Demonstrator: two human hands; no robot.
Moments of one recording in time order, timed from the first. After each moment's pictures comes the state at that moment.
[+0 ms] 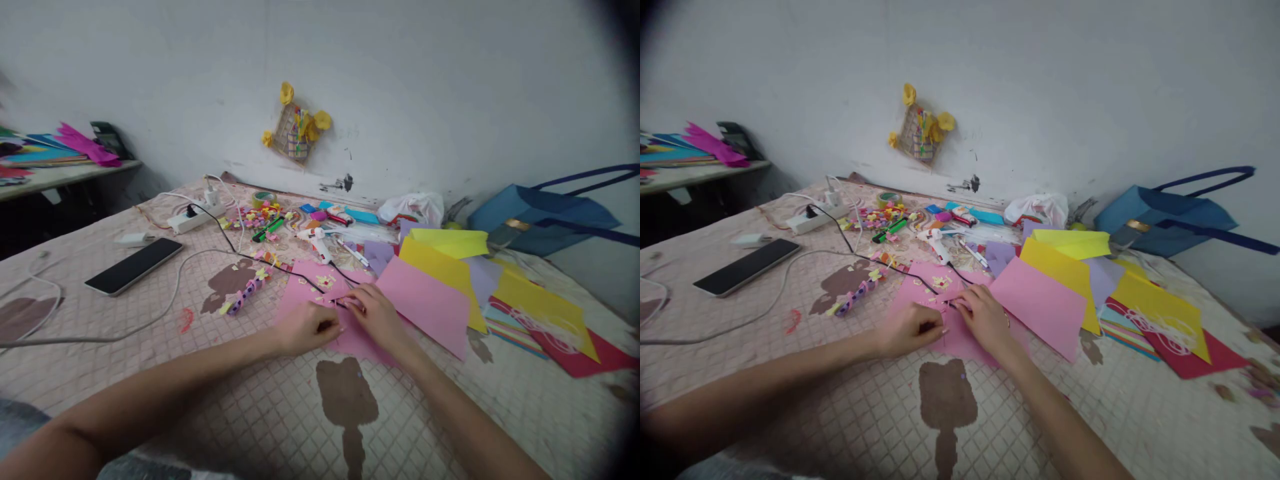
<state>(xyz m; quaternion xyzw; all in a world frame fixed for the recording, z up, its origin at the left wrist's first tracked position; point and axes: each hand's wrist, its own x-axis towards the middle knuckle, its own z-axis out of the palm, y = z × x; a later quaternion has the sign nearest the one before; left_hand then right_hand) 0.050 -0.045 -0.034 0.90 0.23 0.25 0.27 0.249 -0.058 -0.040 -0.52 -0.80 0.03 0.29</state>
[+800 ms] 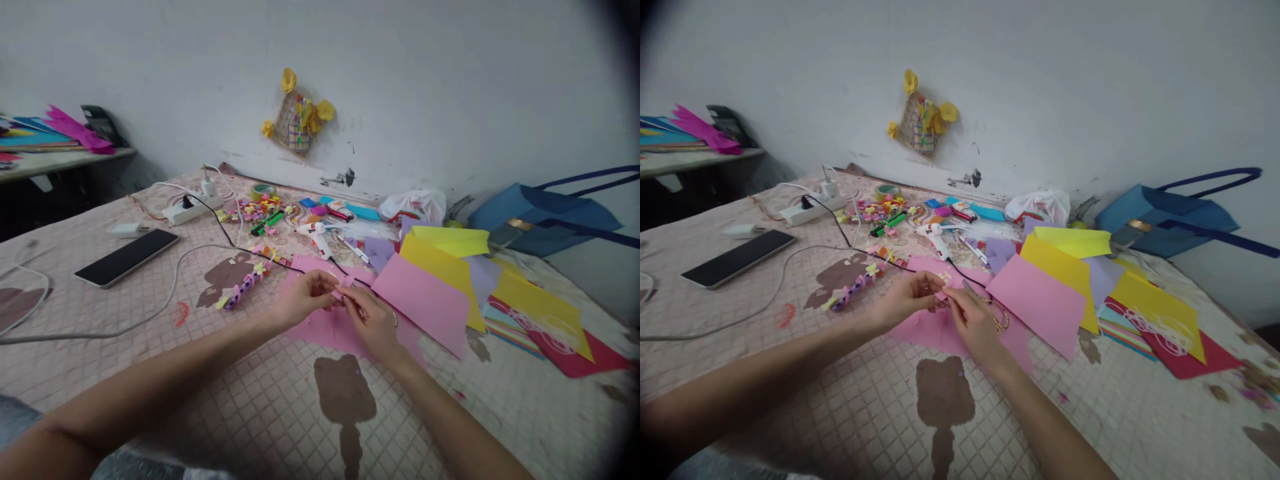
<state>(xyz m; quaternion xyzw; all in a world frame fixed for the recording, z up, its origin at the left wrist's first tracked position) 0.057 -0.024 -0.031 0.58 0.24 0.39 0.67 0.227 -0.074 -0.041 -0.49 -0.77 0.04 0.41</state>
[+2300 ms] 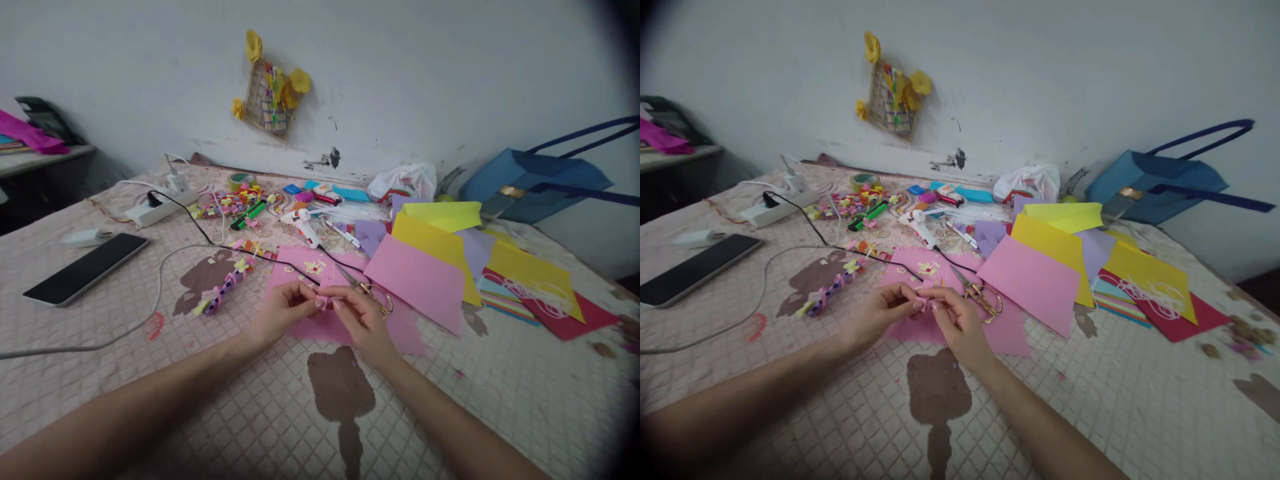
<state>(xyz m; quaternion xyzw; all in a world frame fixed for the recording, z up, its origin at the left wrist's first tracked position) 0.049 -0.044 -0.038 0.56 0.30 0.38 0.67 0.212 -0.094 -0.035 -0.47 -0.66 0.31 0.49</state>
